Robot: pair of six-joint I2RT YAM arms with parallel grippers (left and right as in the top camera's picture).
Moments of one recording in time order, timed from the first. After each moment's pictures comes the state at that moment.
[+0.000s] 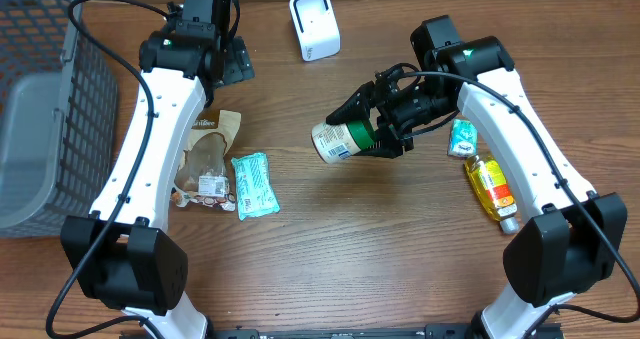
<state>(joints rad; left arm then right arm) -0.18 1.83 1.77 -0.99 -0.30 -0.46 0.28 1.85 1.70 -1.29 -1.06 0.67</state>
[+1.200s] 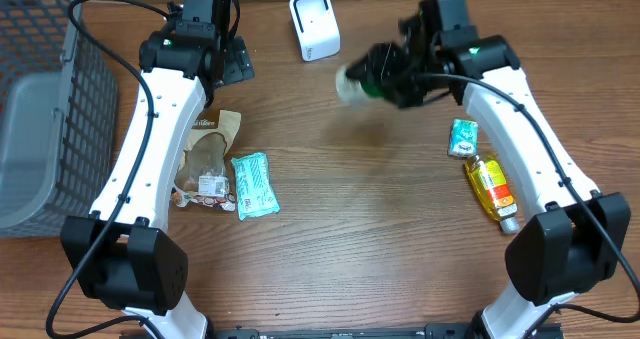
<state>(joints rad) -0.18 1.83 1.77 -1.00 -0.30 -0.46 0.25 1.85 1.70 -0.80 -0.57 0.67</state>
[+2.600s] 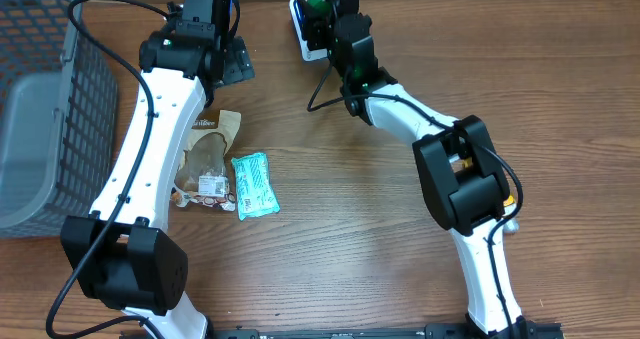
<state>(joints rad) -0.18 1.83 1.77 -0.99 -0.30 -0.46 0.45 2.38 1.73 0.53 0.12 0.23</state>
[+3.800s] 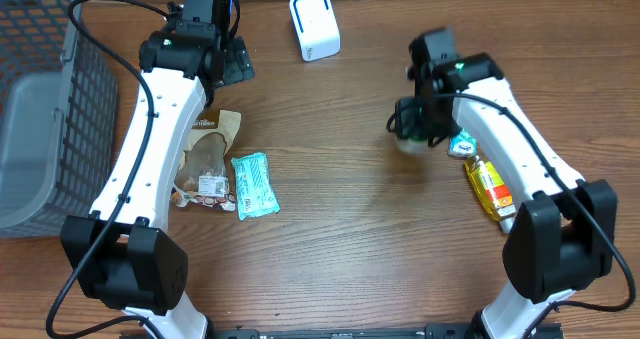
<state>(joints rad) -0.18 1.83 1.77 -0.99 -0.30 -0.46 0.27 1.86 1.51 -1.06 0.01 0.23</state>
